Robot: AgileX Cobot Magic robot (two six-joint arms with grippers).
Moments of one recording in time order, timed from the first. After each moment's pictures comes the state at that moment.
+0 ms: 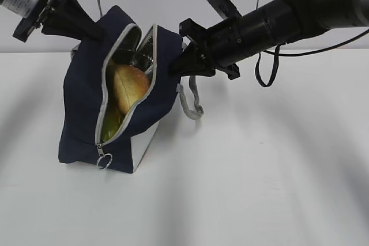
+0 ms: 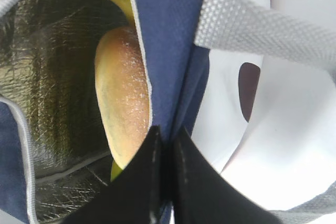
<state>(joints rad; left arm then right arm) -0.08 1.77 -1.55 -0.79 1.20 0.29 0.25 2.02 -1.49 1.16 0.88 -0.65</state>
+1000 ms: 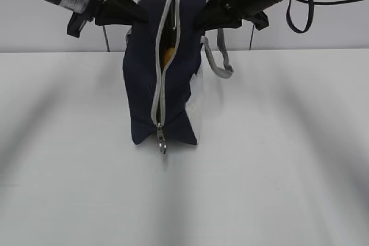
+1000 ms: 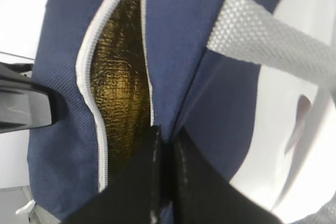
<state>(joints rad) -0.20 1.84 -1.55 -1.02 0.96 0.34 0.18 1.95 -1.70 0.88 0.94 -0.45</state>
